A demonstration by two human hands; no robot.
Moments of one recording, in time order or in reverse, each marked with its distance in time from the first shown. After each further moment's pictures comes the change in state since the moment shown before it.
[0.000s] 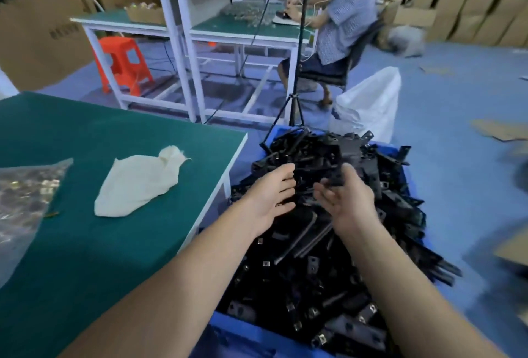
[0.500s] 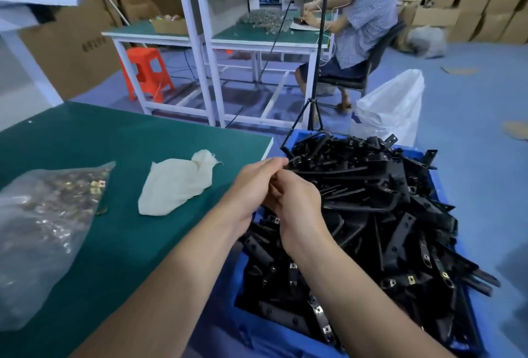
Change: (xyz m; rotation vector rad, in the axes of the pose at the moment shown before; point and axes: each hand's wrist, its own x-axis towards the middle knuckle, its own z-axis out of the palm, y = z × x) left_hand -0.069 0.026 -0.051 0.182 0.205 0.357; right_hand -0.088 0.063 0.094 -0.033 -0.405 -0.053
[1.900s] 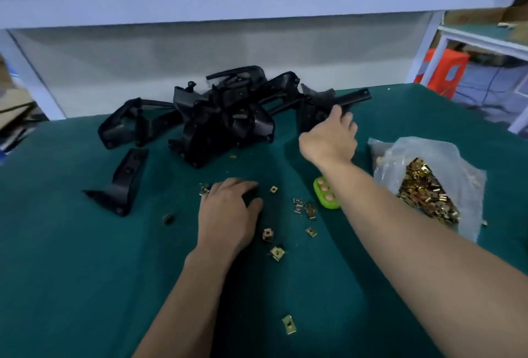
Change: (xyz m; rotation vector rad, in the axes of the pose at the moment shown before) left_hand -0.322 -0.121 -0.430 0.949 1.185 -0.299; right_hand -0.144 0.268 0.443 -1.399 -0.695 -0.520
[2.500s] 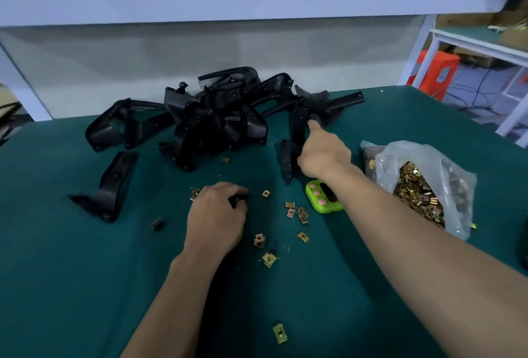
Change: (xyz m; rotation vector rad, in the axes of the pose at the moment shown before) left_hand 0.005 -0.005 0.001 -0.190 0.064 -0.042; right_hand 0.004 0.014 -0.002 -0.282 -0.147 -0.162
